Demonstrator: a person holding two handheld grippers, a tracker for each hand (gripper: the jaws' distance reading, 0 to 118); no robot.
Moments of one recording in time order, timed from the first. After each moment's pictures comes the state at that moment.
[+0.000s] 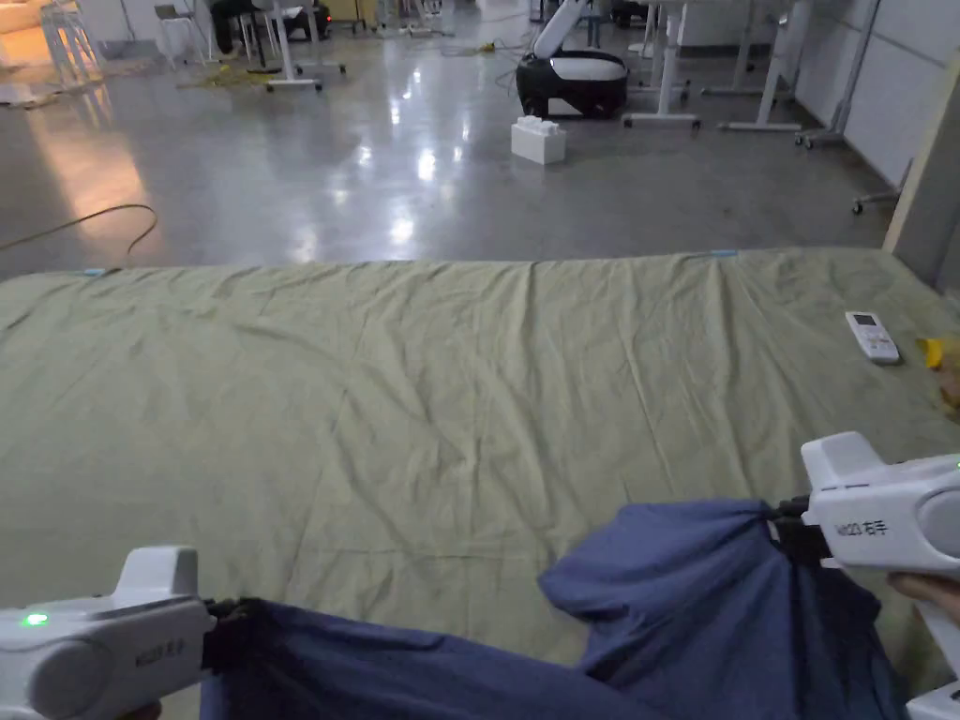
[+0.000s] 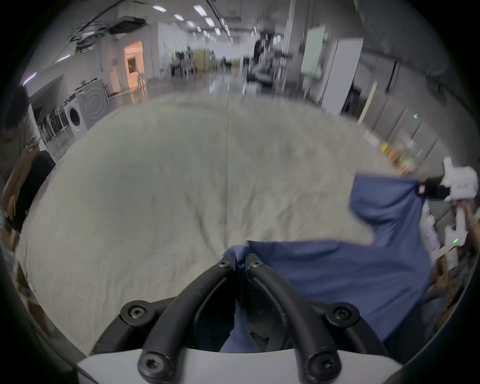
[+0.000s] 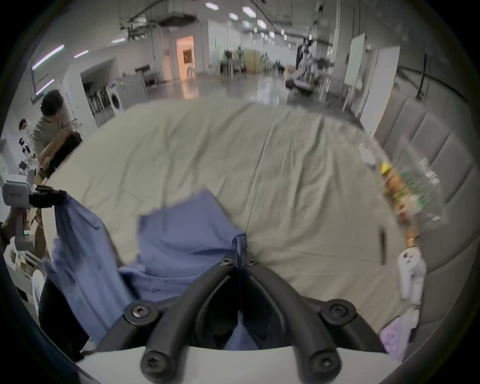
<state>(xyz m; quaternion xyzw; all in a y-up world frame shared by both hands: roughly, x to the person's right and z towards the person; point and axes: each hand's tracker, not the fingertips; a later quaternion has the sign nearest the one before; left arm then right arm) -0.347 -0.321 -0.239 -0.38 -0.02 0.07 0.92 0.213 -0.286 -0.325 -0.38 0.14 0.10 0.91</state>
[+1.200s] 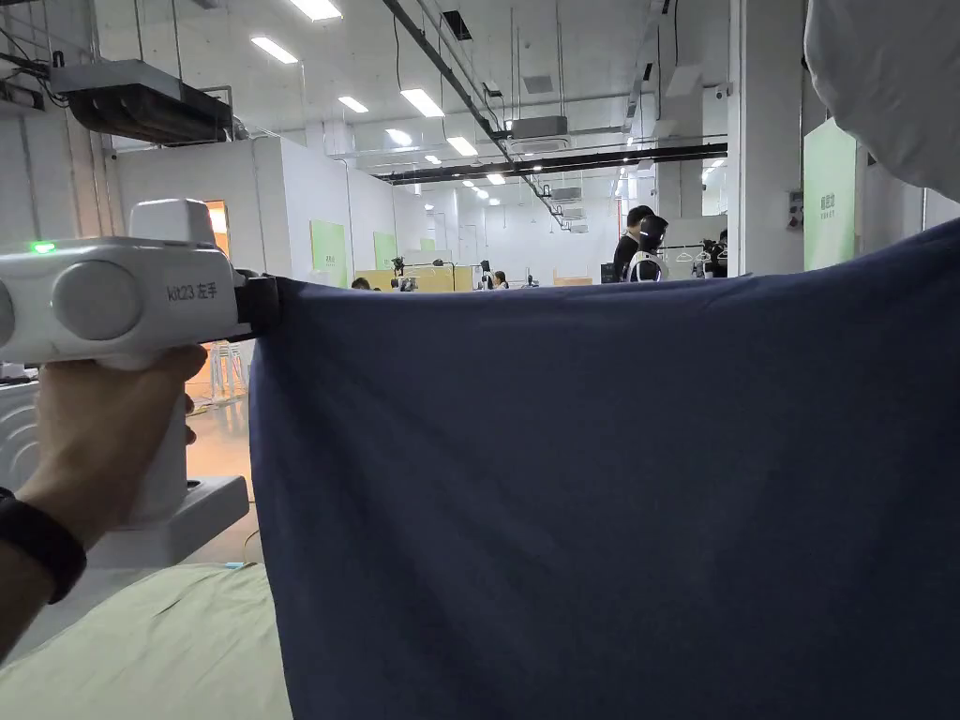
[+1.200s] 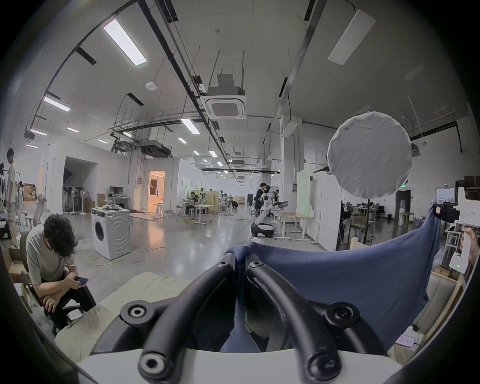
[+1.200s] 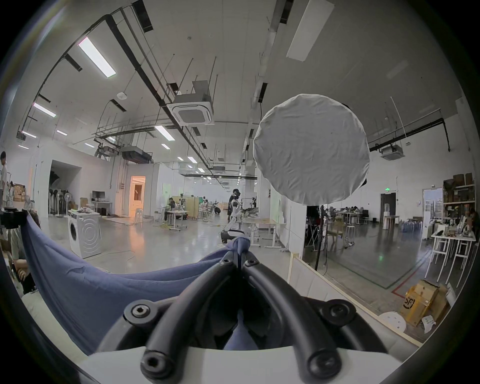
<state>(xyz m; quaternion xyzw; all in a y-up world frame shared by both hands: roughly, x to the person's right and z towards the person) -0.344 0.117 -0.186 0.01 0.04 0.01 1.00 0.224 0.151 -0.206 0.06 -0.02 0.06 1.00</state>
